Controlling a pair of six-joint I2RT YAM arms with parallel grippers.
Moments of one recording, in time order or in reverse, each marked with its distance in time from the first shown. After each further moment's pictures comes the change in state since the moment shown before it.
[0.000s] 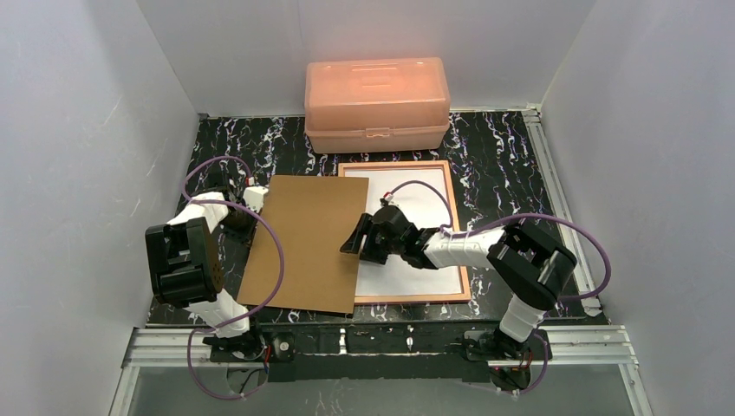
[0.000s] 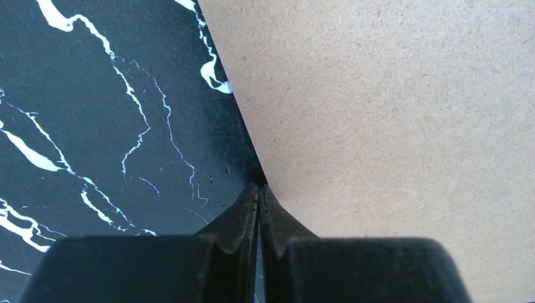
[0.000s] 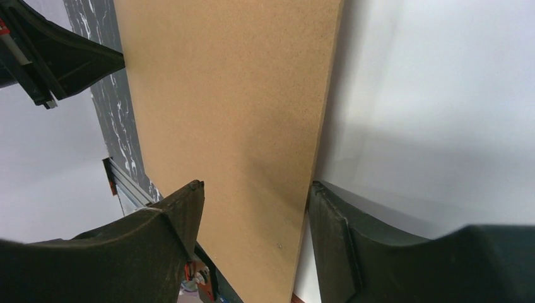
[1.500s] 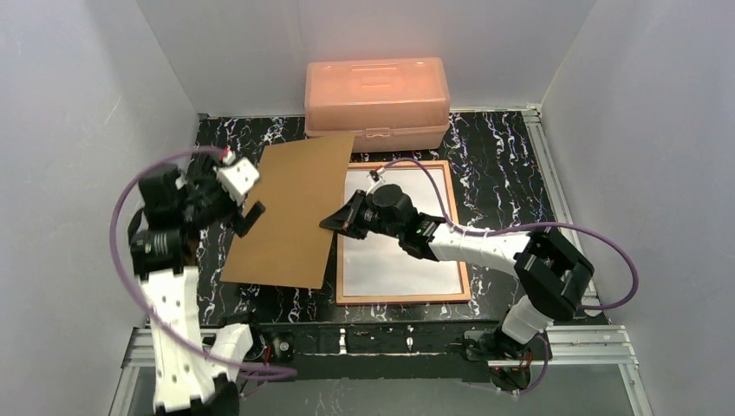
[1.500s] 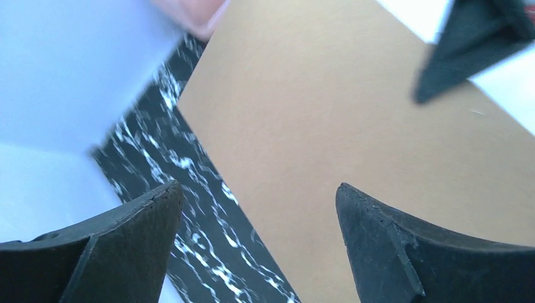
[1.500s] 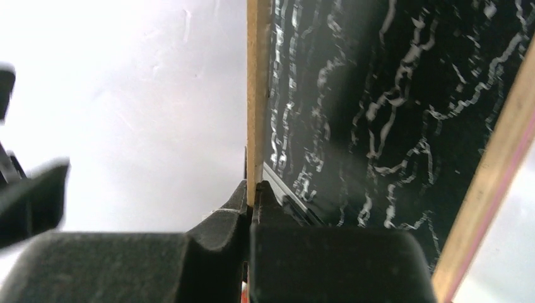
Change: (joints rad) left arm 0.000 -0.676 0.343 -0.277 0.462 0.213; right arm 0.024 -0.098 0.119 0.148 -0.099 0.140
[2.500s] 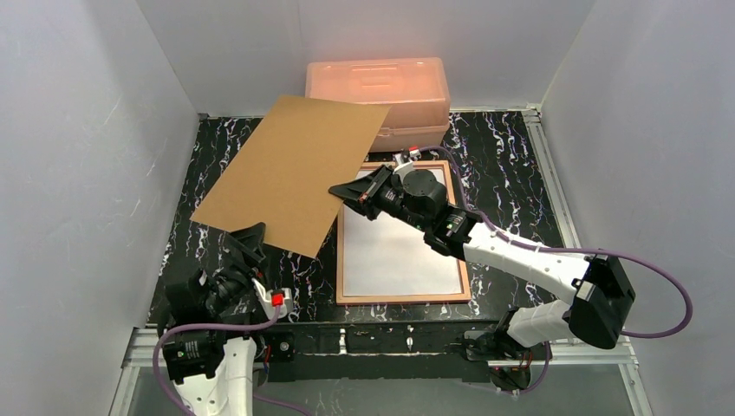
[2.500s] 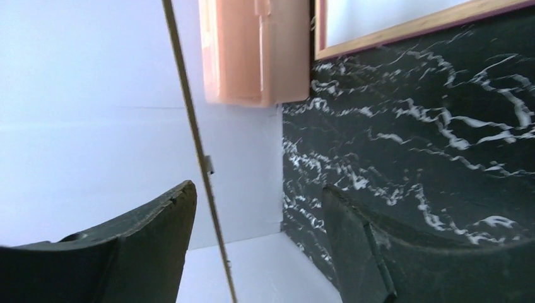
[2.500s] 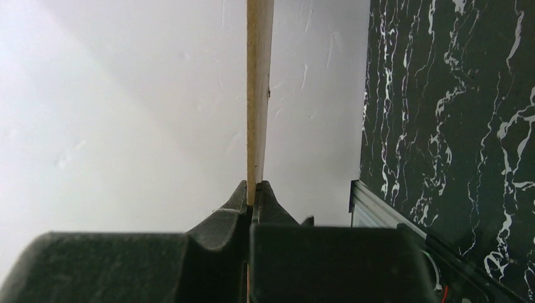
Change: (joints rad) left arm -0.005 -0.706 -0.431 -0.088 0.212 0.890; right arm -0.011 -0.254 0.086 -0.116 0.150 0.227
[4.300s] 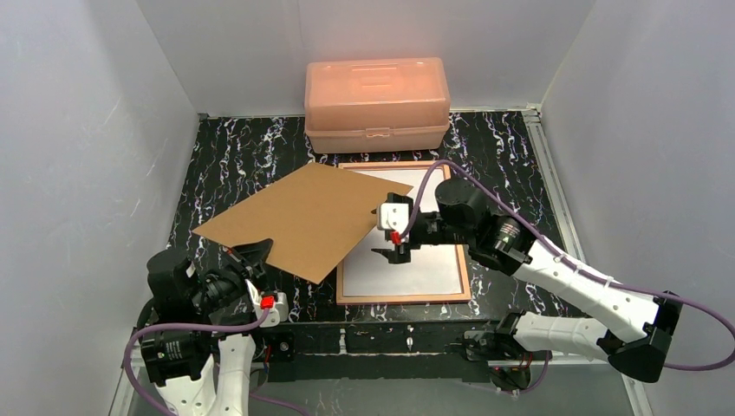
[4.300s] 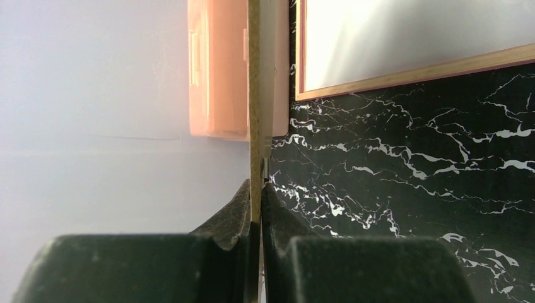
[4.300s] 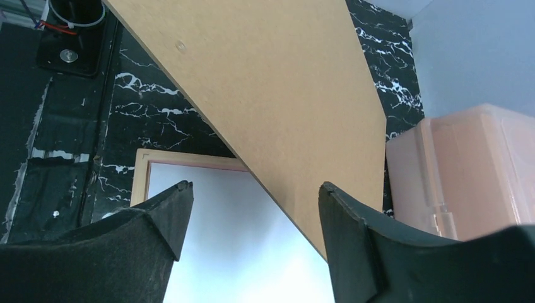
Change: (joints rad) left arm 0.000 0.163 0.253 -0.185 0.095 -0.019; right arm 0.010 -0.289 0.054 -0.605 -0.426 -2.107
